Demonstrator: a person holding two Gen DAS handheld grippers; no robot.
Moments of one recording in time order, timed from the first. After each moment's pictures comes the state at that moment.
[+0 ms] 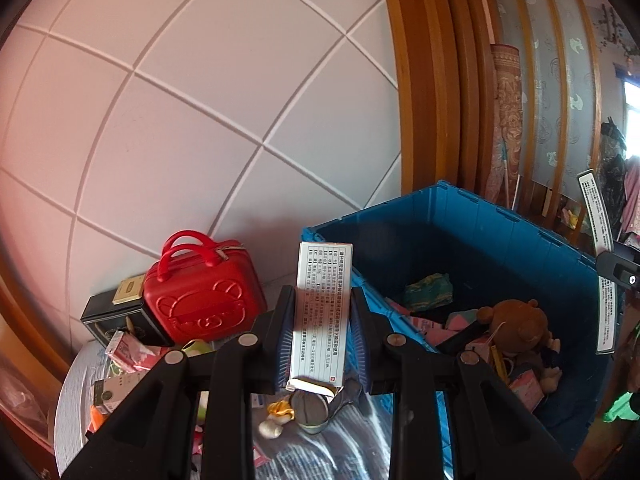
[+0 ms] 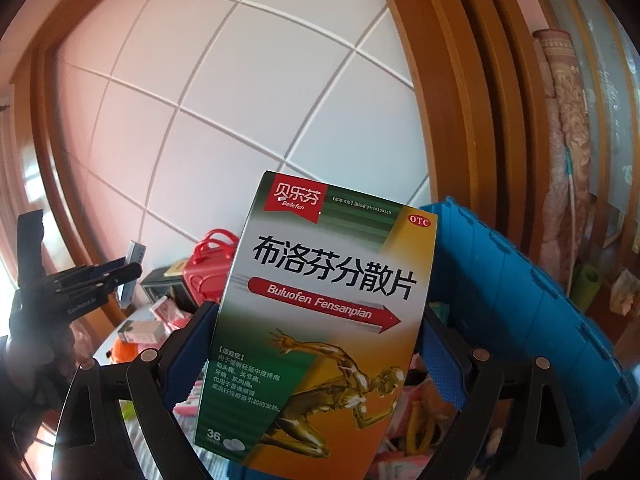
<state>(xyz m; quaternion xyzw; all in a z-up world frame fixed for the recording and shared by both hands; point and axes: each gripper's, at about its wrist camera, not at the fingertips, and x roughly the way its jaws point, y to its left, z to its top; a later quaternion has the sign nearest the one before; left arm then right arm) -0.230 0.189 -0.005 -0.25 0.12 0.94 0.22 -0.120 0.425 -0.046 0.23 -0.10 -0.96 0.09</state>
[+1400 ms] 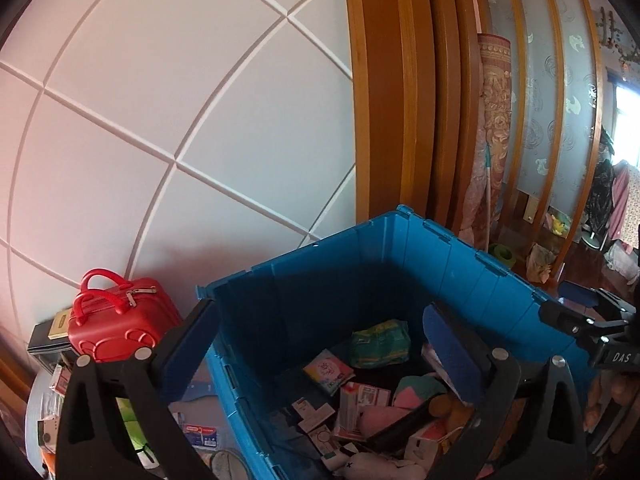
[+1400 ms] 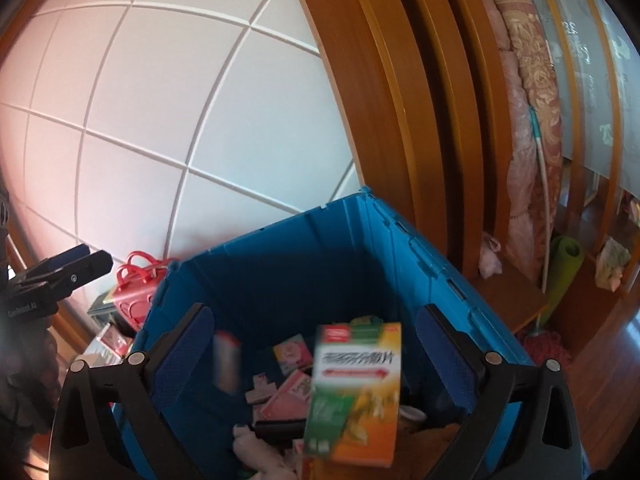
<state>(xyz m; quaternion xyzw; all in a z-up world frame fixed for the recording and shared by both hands) -0.317 0.352 -0.007 -0.27 0.10 0.93 0.25 -0.242 0.555 -0.093 0.27 -0.15 -0.95 0.03</state>
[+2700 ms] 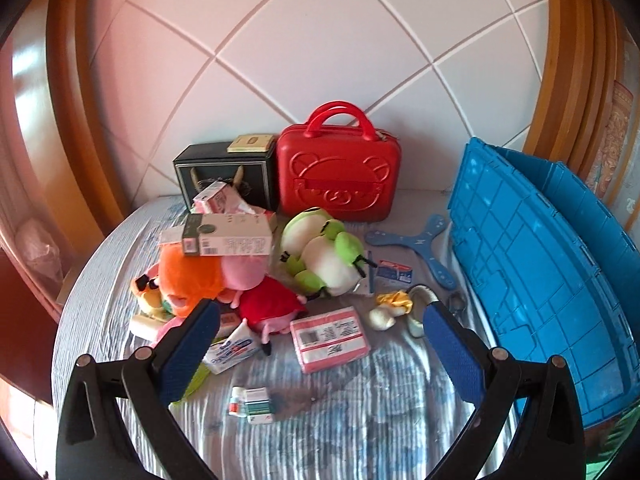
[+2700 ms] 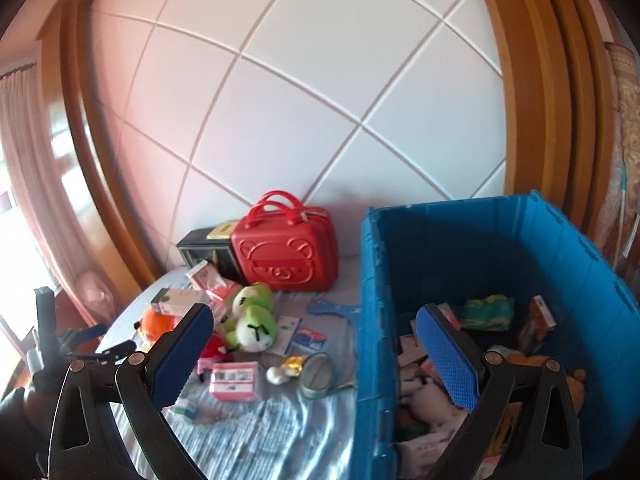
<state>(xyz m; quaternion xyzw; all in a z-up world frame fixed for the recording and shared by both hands) -0.201 -0.069 -0.116 -0.37 -0.01 0.93 0.04 -0.160 0.266 -0.055 0.27 -0.06 -0.95 0.16</state>
